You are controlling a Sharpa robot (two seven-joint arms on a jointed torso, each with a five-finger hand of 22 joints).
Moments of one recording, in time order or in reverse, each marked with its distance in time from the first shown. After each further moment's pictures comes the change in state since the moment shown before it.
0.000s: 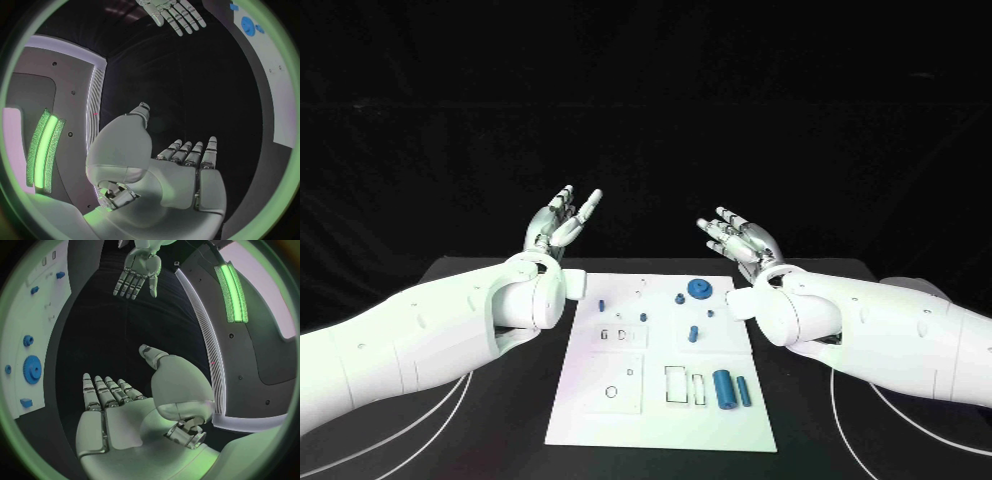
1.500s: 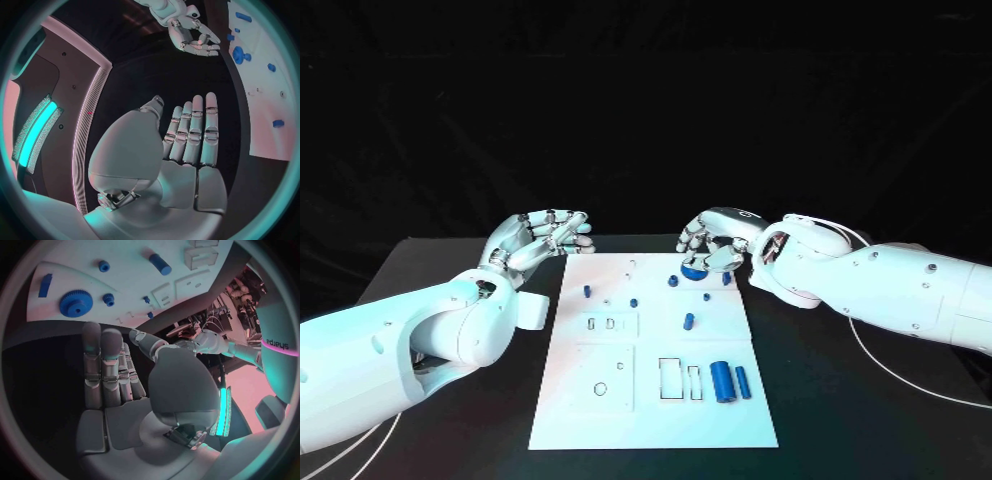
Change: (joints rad) left arm 0.011 -0.237 0.010 0.298 -0.073 0.162 -0.011; left_hand 0.278 -0.035 0.097 -0.006 0.004 0.745 0.081 0.299 0.202 0.993 -0.001 0.173 0.064 0.956 -0.096 0.374 0.285 0.132 0.836 -0.057 0.298 0.099; right arm 0.149 -0.026 -0.019 -0.056 -1.375 0.235 -0.347; right_hand 0.175 -0.179 0.093 -0.116 0.064 0.835 0.026 0.240 0.211 1.052 -0.171 0.047 0.106 1.282 -0.246 0.920 0.770 0.054 1.051 -0.187 0.939 0.666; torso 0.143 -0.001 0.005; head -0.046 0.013
